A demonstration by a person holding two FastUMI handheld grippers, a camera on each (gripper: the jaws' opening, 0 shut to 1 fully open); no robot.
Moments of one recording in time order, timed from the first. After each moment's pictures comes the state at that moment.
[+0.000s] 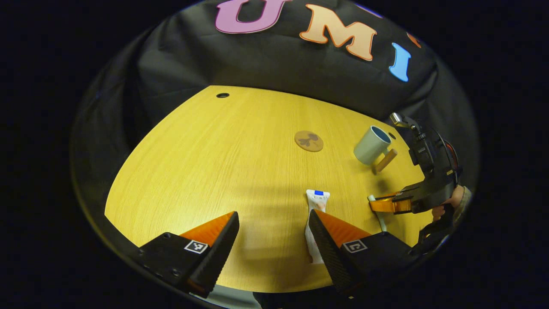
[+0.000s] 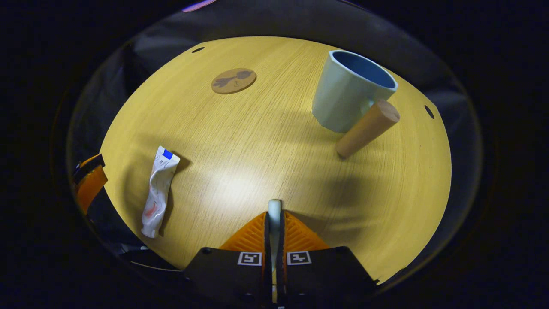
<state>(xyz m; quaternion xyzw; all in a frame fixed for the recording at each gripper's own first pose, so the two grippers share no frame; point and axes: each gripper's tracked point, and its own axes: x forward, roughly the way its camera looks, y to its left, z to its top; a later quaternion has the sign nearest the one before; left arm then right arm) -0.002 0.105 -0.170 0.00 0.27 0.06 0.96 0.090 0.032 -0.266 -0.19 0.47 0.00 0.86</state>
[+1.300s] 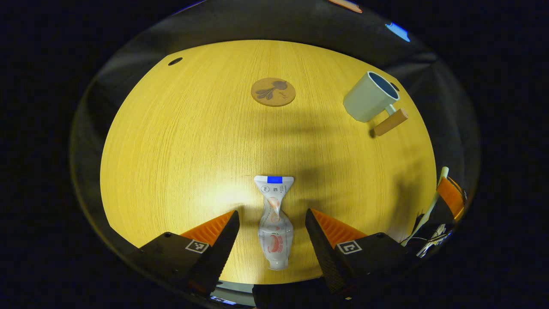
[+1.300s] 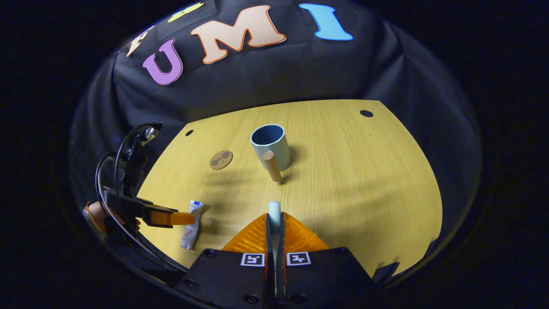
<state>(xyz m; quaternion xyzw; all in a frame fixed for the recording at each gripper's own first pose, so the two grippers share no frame) 0.039 0.043 -0.221 0.02 0.48 0.05 0.88 0.025 -0.018 -0.136 -0.02 0.27 -0.01 0.96</state>
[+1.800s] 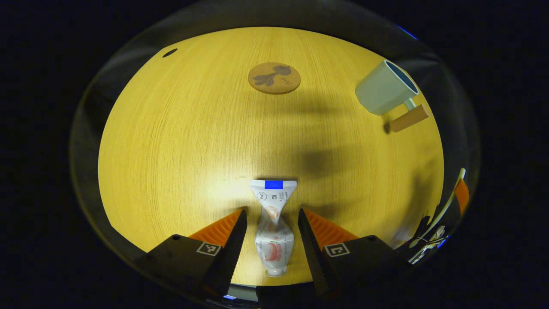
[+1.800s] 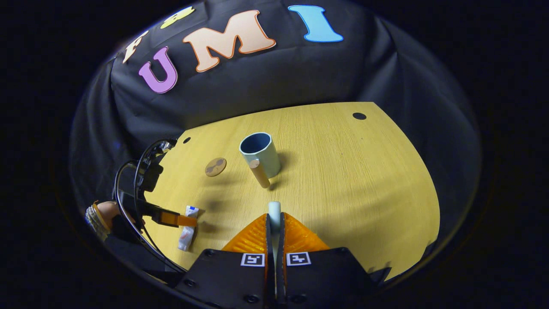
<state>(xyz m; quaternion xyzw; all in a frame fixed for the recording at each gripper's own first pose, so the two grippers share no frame) 0.049 0.044 -0.242 0.02 0.51 0.07 0.85 0.031 -0.041 -0.123 -0.01 0.25 -0.01 0.97</state>
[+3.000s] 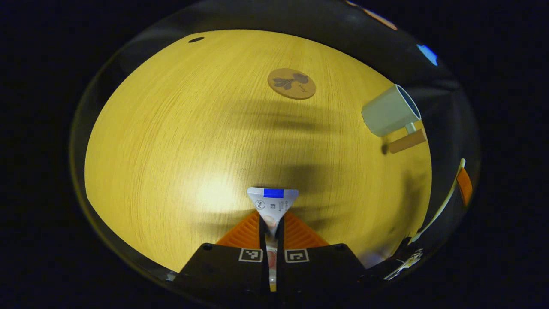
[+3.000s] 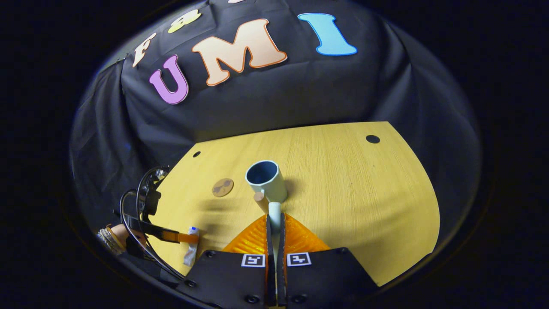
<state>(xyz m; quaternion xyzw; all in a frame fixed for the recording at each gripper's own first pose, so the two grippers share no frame) 0.066 0.038 -0.249 -0.10 0.45 0.07 0.88 0.082 -0.029 -0.074 -0.02 0.19 0.05 0.98</state>
